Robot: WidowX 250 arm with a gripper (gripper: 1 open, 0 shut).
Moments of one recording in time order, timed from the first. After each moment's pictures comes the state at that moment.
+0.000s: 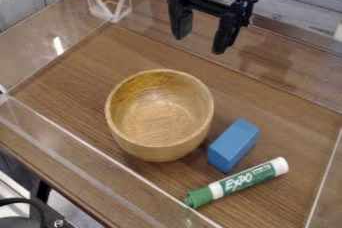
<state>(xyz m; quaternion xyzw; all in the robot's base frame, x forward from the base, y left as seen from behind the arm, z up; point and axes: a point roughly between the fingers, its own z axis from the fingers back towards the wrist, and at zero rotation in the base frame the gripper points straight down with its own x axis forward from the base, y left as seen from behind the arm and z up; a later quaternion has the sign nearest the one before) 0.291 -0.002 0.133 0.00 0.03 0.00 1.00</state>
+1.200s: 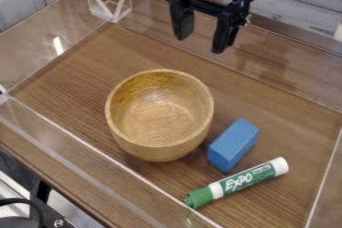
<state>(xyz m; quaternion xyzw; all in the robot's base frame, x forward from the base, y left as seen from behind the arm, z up) 0.293 0.001 0.128 -0.03 0.05 -0.03 1.00</state>
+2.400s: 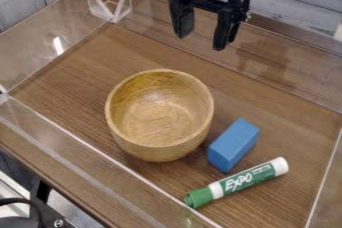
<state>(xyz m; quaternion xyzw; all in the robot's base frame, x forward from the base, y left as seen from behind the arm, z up) 0.294 0.000 0.132 -0.04 0.04 -0.02 1.00</state>
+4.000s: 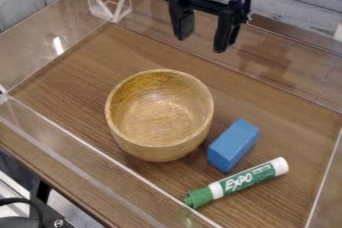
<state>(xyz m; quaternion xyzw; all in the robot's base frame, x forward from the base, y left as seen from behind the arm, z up) 0.289 -0.005 0.133 -0.04 0.04 -0.02 1.00</state>
